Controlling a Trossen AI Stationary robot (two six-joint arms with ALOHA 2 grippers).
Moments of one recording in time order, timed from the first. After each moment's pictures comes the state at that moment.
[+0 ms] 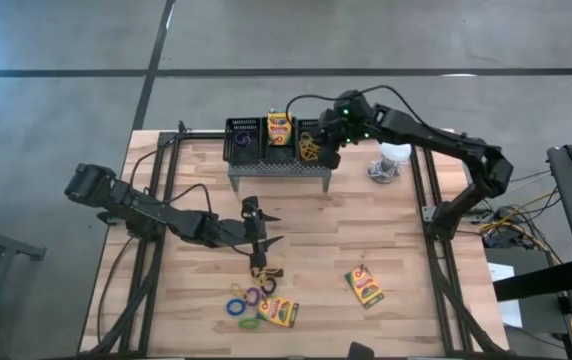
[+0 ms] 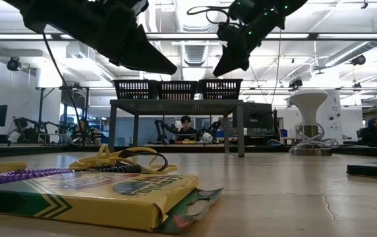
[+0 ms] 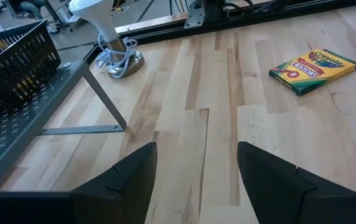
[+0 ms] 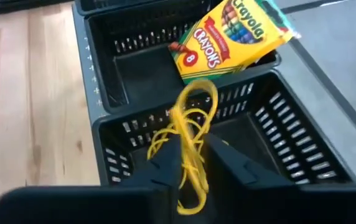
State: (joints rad) left arm -0.26 1.49 0.70 0.31 -0.47 0.04; right arm -0.54 1.57 1.37 -0.52 -0.16 -0.13
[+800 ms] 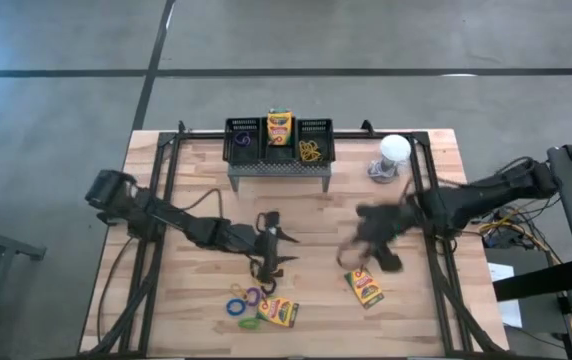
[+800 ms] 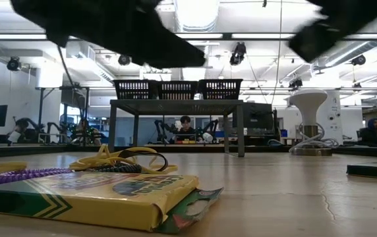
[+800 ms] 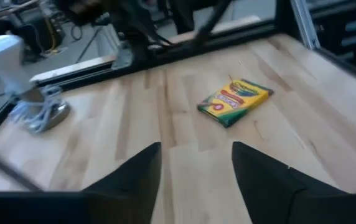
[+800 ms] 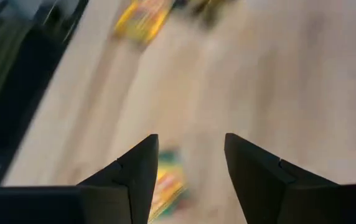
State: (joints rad) left arm -0.26 1.67 0.77 0.56 -0.20 0.16; right arm 0.21 1.09 0.80 -0.56 -0.17 0.12
